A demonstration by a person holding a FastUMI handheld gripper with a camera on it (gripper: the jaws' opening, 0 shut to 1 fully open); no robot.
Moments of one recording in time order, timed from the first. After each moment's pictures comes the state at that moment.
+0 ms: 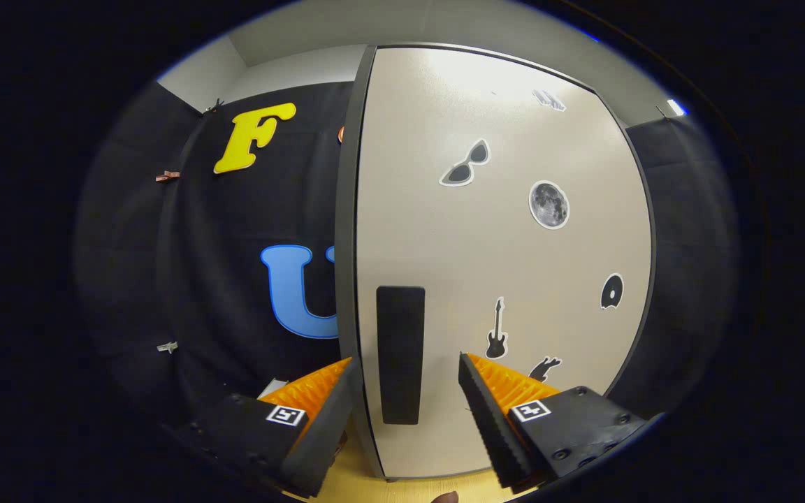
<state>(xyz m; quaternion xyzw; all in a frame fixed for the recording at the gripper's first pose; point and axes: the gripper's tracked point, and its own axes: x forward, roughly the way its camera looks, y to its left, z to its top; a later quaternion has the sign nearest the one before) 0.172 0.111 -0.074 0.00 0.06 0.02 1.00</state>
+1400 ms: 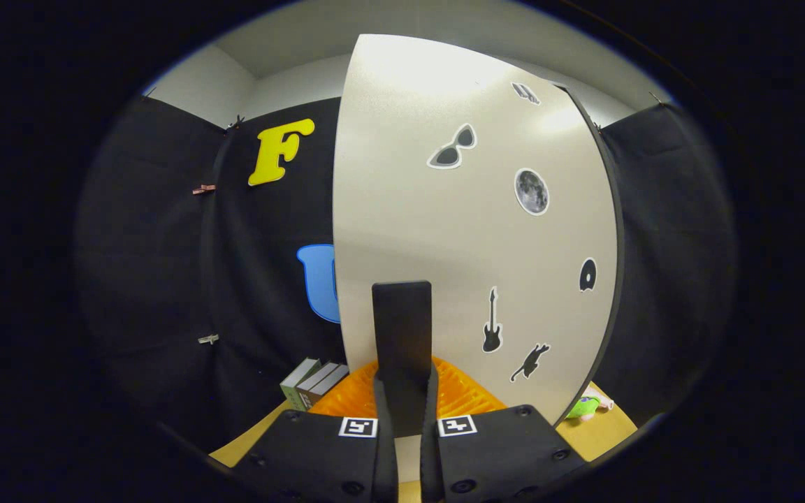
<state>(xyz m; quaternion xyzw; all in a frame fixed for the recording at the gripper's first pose) 0.078 0.084 -0.060 0.03 0.07 0.10 0.99</state>
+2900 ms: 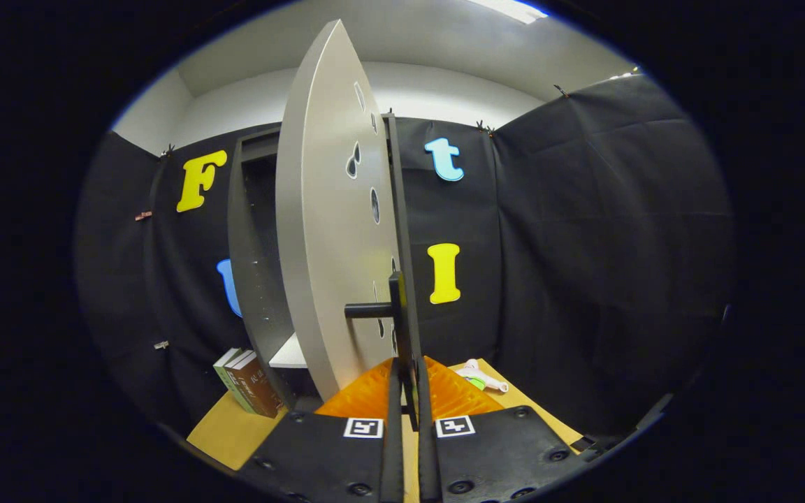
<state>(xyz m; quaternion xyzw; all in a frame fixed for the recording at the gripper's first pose) -0.055 -0.195 -0.034 0.05 0.07 -0.06 0.99</state>
